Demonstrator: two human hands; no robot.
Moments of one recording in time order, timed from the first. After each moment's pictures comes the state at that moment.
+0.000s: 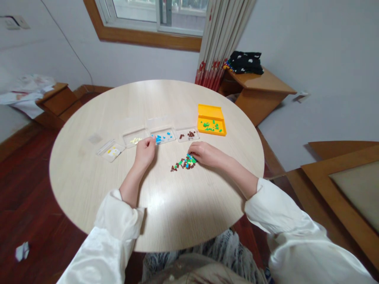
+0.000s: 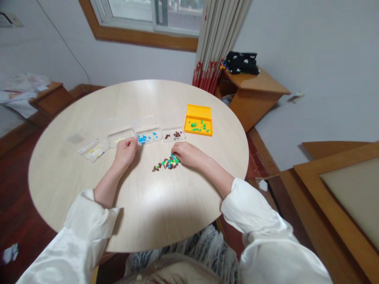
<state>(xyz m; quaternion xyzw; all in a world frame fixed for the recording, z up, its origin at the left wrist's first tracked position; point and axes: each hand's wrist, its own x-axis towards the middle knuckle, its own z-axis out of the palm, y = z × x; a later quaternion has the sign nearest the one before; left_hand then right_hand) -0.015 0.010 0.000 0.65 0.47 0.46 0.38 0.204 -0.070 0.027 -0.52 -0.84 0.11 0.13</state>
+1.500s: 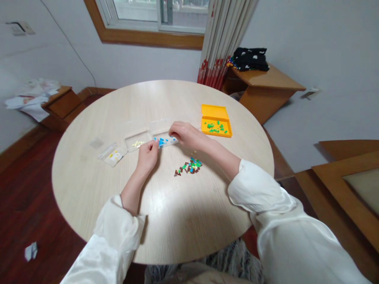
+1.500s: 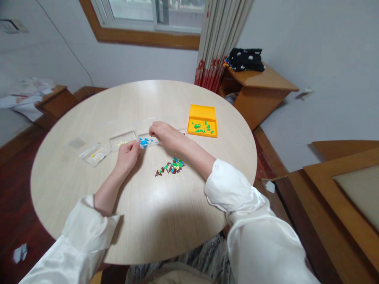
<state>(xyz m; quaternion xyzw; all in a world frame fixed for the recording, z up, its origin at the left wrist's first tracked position) -0.014 0.008 0.005 0.66 0.48 0.44 0.39 0.165 0.007 0.049 -0.43 -0.86 0.07 0.25</state>
